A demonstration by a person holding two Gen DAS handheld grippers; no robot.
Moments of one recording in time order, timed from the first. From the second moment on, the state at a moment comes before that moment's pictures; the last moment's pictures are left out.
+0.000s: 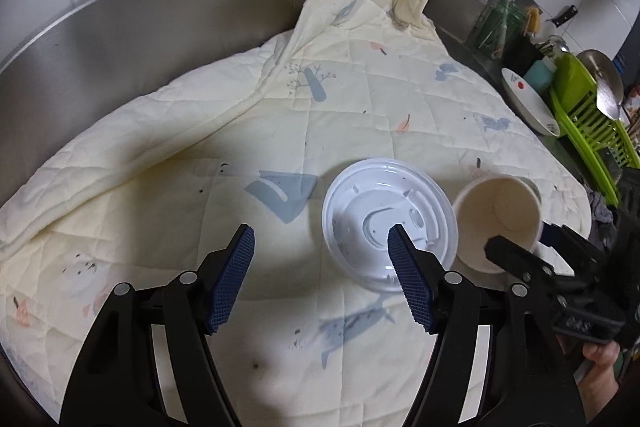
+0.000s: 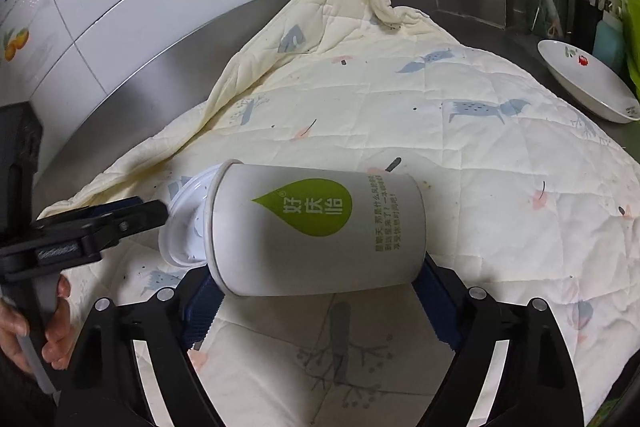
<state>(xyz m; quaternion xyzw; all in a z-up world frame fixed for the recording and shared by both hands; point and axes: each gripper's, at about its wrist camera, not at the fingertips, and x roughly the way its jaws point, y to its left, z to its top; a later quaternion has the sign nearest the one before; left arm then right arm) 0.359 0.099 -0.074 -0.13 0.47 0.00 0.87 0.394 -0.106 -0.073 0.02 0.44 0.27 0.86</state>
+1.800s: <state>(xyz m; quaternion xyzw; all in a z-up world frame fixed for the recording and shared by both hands) 0.260 0.053 -0.050 -0.12 0.45 -0.09 0.88 0.227 -0.169 -0.052 -0.01 0.41 0.21 0.89</state>
